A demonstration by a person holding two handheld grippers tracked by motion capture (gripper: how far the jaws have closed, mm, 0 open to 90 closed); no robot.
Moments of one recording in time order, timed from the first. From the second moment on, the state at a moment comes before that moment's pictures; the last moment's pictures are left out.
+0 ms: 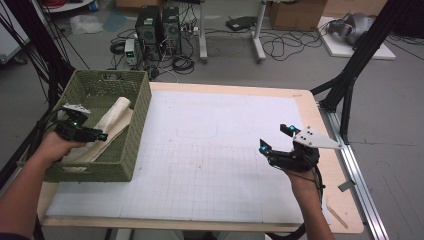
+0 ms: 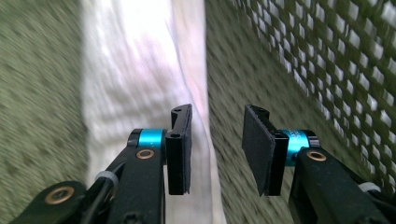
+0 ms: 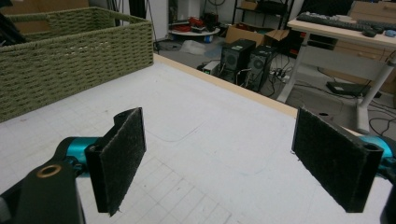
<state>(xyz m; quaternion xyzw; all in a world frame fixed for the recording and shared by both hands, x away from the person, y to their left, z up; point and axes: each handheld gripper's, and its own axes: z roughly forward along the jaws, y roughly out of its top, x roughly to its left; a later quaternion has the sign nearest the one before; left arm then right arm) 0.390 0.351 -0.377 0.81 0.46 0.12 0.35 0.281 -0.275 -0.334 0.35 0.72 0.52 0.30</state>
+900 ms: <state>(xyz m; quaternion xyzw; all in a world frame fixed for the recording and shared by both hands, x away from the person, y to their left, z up) 0.411 0.388 -0.394 0.72 0.60 0.24 0.23 0.284 -0.270 -0.336 0.34 0.73 0.52 0.29</state>
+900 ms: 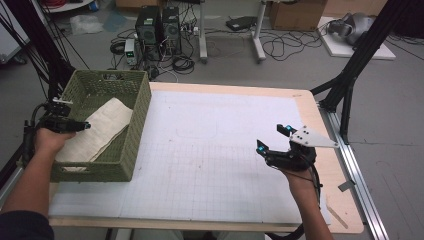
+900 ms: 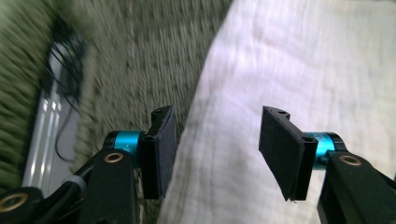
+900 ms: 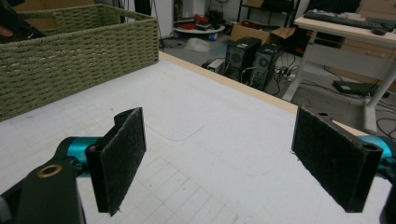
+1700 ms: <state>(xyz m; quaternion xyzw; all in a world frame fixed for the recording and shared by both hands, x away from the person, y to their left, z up) 0.396 0.338 -0.385 0.84 0.44 0.23 0.21 0.282 -0.269 -0.337 0.35 0.72 0.53 0.29</state>
